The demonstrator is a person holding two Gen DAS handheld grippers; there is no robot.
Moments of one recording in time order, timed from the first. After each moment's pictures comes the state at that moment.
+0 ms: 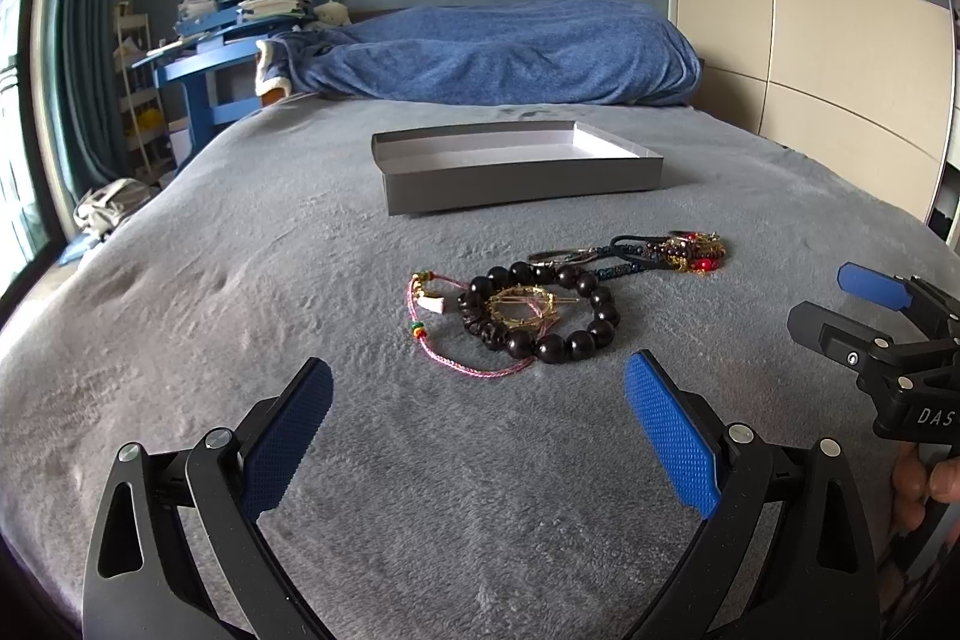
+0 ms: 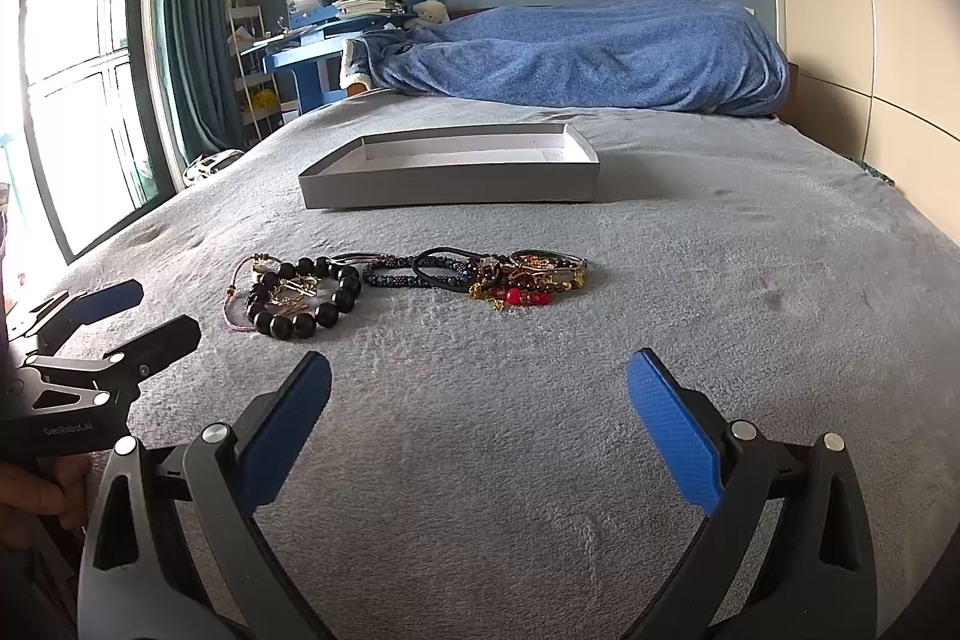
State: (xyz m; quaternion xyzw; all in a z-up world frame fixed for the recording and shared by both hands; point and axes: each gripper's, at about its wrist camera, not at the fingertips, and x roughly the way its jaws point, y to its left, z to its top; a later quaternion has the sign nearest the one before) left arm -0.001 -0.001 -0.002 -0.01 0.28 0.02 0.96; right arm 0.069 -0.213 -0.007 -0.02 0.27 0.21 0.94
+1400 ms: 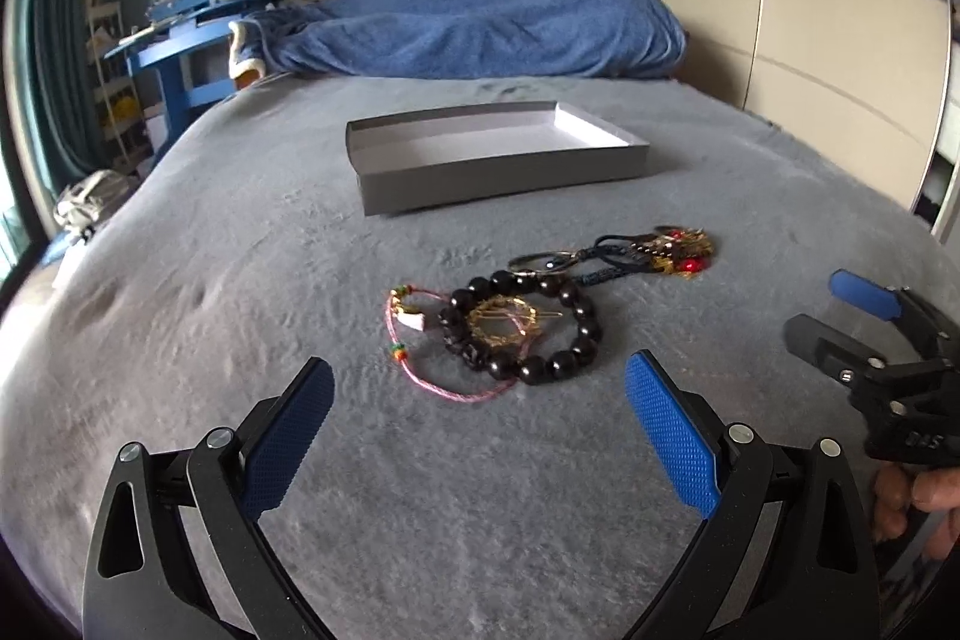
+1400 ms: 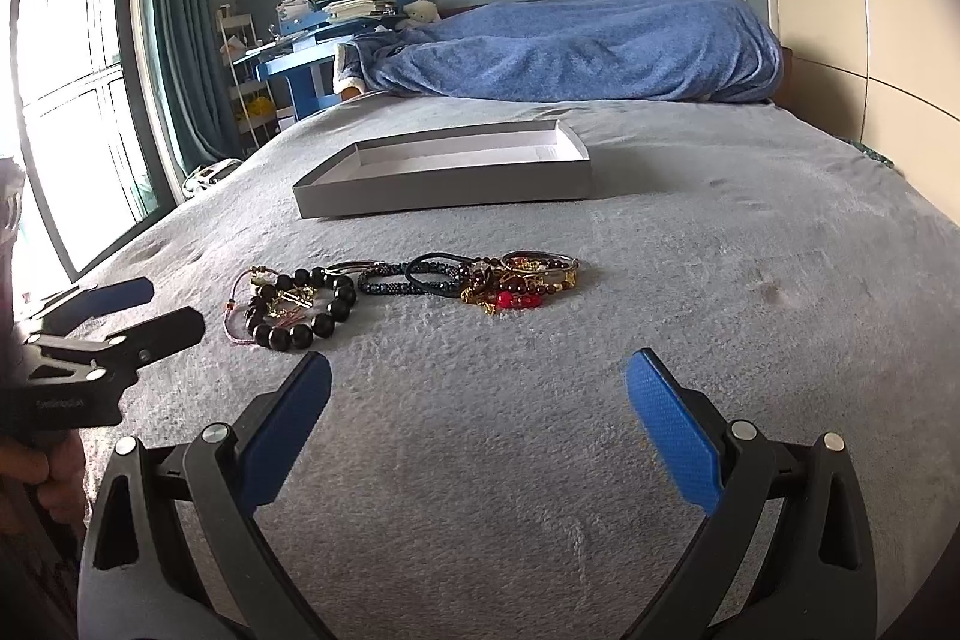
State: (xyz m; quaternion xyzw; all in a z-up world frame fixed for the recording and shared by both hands) left arm 0.026 -0.004 0.016 0.01 0.32 -0.01 0.95; right arm 0.073 -0.220 -0.005 0.00 0.28 0.21 0.94
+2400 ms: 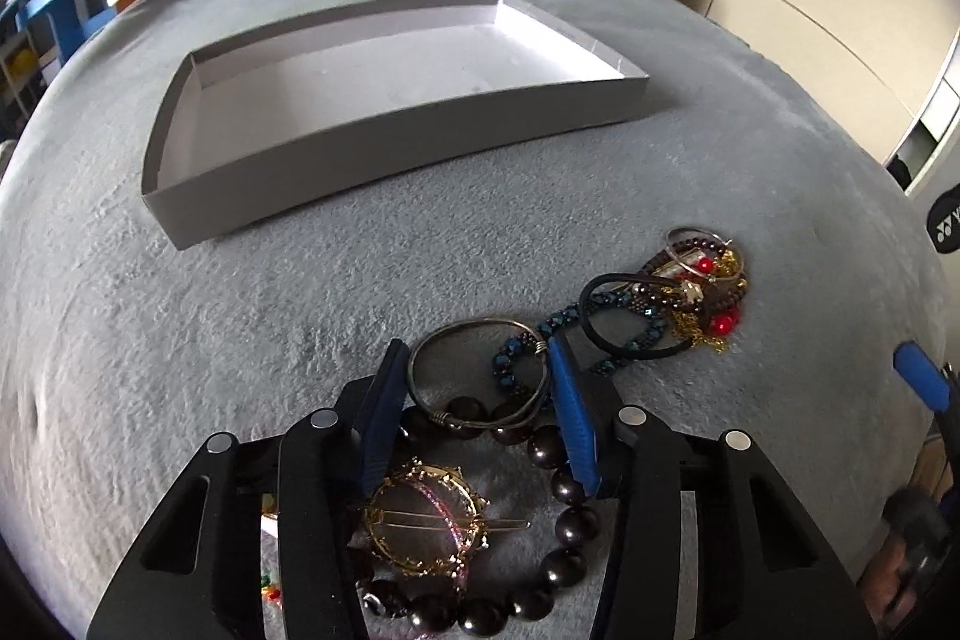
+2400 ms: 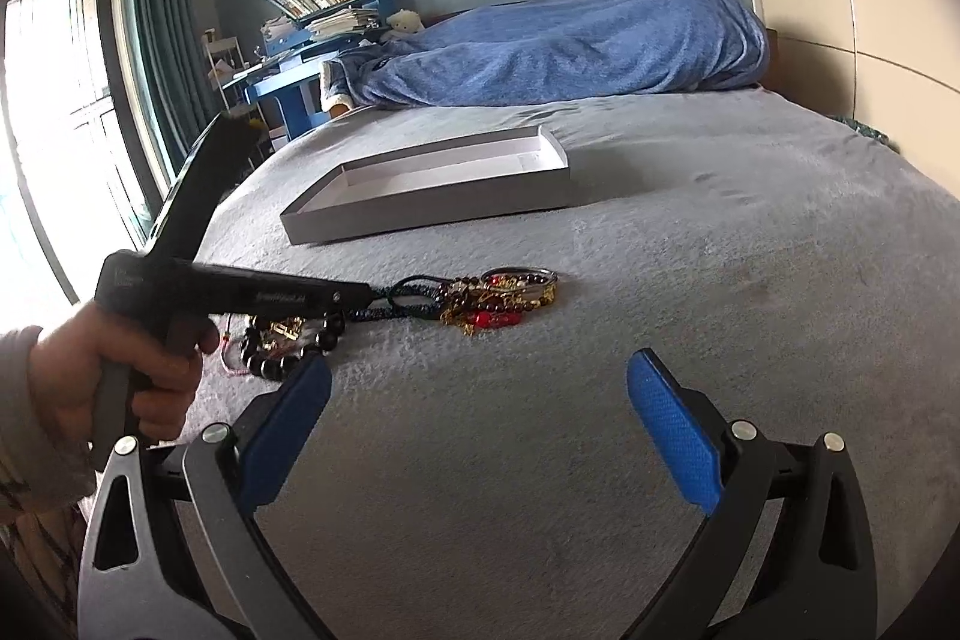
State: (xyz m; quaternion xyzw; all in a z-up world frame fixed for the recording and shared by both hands) left arm 0.168 -0.026 -0.011 -0.01 0.46 -0.11 0.88; right arm 0.088 -0.239 0.007 0.04 0.29 0.20 0.94
